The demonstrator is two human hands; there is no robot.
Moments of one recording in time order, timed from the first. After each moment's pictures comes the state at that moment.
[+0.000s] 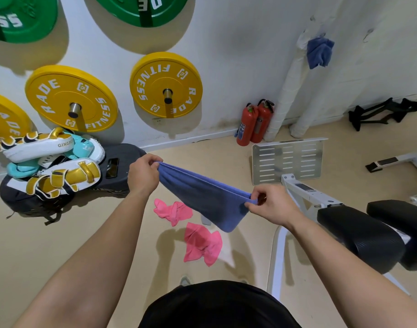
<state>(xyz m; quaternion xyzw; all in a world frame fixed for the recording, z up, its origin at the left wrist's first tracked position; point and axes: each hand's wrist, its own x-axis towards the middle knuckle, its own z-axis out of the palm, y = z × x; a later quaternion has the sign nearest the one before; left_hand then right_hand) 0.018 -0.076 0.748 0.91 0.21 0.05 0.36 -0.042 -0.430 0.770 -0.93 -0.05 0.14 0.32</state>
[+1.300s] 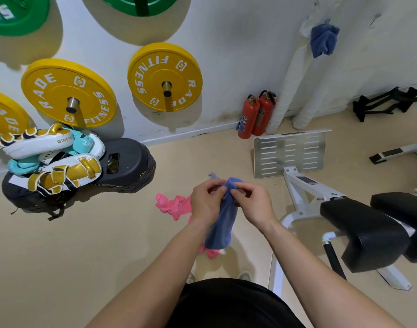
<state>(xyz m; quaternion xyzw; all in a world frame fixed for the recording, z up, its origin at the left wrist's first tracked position) -0.059 -0.233 0.748 0.71 0.20 -0.06 0.68 -0.057 -0.369 0.746 -0.80 0.08 0.10 0.59</state>
